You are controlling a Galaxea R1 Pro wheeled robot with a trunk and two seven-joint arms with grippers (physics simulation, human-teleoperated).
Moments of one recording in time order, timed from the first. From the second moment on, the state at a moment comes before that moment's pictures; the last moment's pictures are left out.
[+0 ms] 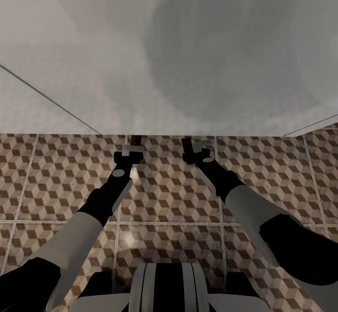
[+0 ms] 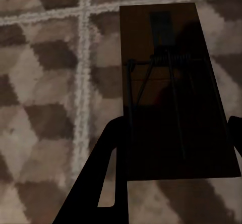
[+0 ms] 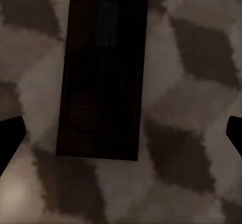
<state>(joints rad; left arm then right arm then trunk) -0.96 -0.03 -0.33 -0.84 0.10 0.12 0.33 -1.20 0.09 0.48 -0.44 -0.20 0.19 -0.14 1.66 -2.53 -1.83</state>
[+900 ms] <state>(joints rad) -0.96 -0.03 -0.33 -0.84 0.10 0.12 0.33 -1.20 0.09 0.48 -0.44 -0.20 0.17 -0.14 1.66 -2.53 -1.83</state>
